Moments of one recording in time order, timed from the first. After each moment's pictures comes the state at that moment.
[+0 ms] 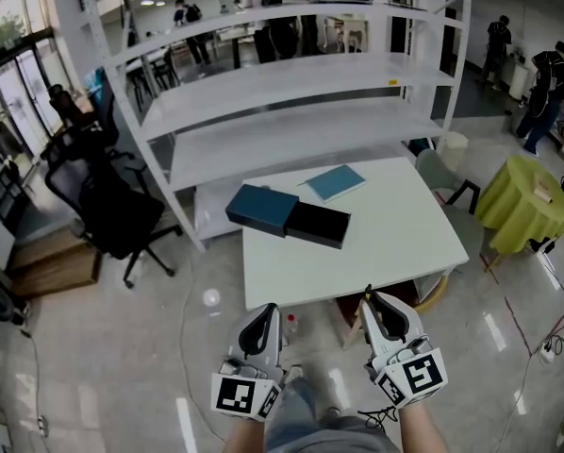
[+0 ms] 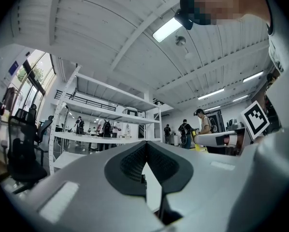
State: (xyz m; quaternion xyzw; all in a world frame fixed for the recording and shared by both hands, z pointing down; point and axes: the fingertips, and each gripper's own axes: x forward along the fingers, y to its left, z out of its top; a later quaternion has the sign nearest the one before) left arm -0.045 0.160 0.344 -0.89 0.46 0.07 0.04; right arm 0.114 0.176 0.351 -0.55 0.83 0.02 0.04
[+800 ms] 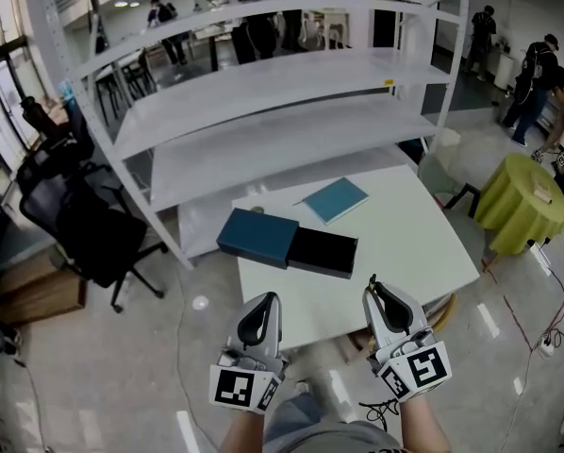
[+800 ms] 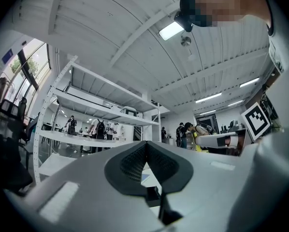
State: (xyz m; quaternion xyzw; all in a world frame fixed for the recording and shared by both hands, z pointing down) left arm -0.049 0.003 0.329 -0.90 0.42 0.09 0.04; right arm 0.111 0.036 0.337 -0.59 0.81 0.03 0.05
